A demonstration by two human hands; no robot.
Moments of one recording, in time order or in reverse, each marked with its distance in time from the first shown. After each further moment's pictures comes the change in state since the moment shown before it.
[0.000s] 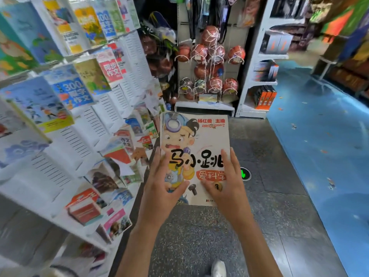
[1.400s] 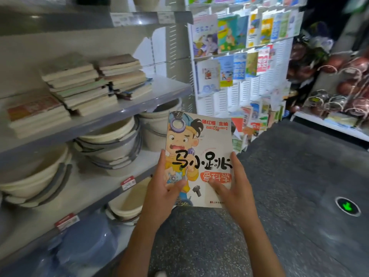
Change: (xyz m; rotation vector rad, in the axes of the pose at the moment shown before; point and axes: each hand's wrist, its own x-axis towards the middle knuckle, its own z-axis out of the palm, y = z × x) left_hand -0.567 0.208 -0.219 -0.181 0.548 -0.450; right_hand -0.487 -0.157 0.009 0.307 -0.592 -0.200
